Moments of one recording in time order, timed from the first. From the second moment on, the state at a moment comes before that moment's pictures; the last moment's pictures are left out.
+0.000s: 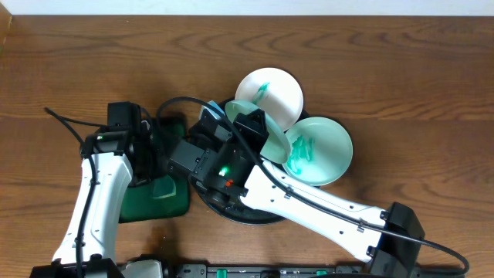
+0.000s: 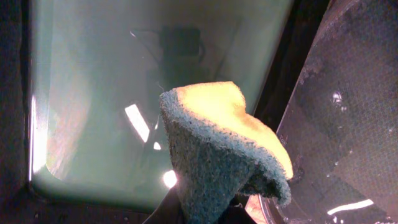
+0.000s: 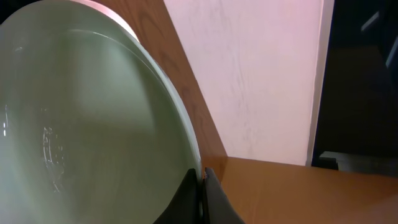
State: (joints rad) left arm 0.10 1.36 0.93 -1.00 0.10 -0.28; right arm 1.13 1.89 1.76 -1.21 1.18 -0.01
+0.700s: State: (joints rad) left arm 0.10 1.36 0.93 -1.00 0.10 -0.28; right arm 1.11 1.89 1.76 -1.22 0.91 0.11
